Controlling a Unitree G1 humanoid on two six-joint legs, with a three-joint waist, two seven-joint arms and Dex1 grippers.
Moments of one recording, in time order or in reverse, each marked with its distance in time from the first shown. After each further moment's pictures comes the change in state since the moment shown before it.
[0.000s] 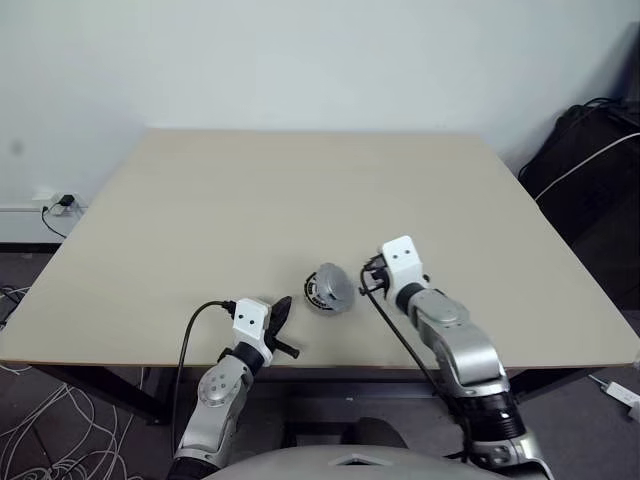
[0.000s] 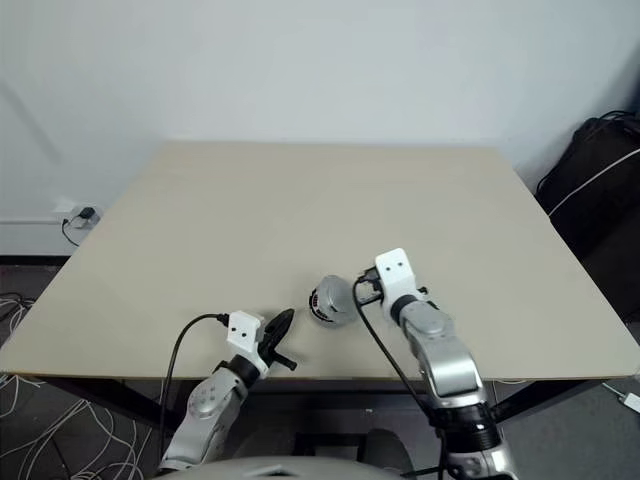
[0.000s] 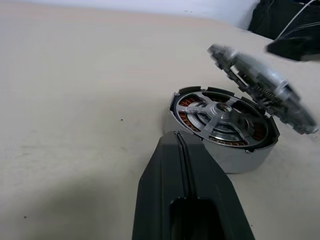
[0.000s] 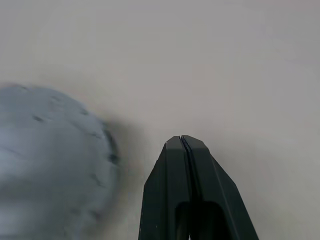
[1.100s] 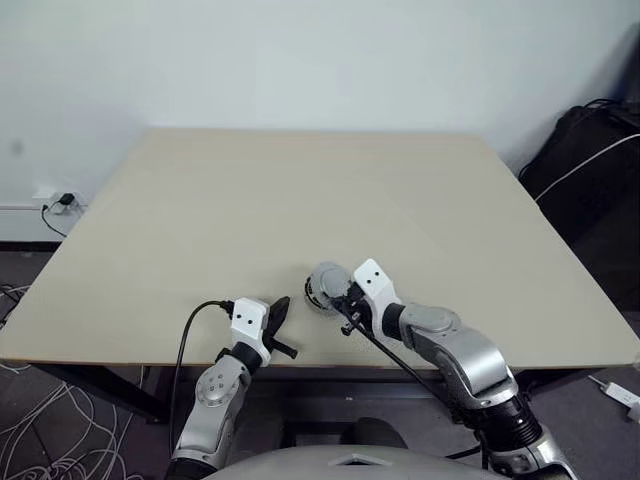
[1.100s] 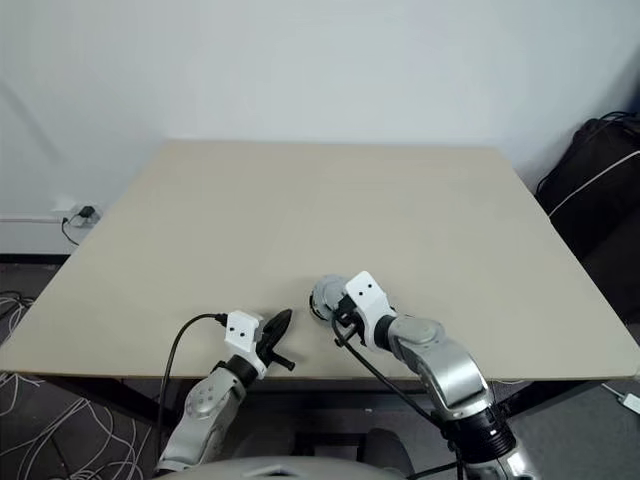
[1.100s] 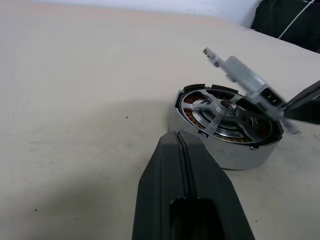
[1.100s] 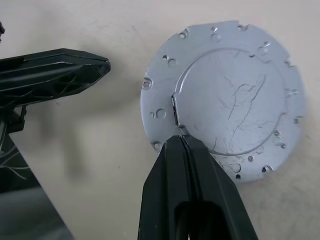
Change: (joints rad) left arm 0.003 0.009 0.005 -0.014 -0.001 0.018 0.003; right arm -0.044 -0.074 0.174 -0.020 0.189 0.120 0.238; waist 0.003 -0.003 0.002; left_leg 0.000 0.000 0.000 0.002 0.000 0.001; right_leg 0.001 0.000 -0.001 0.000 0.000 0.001
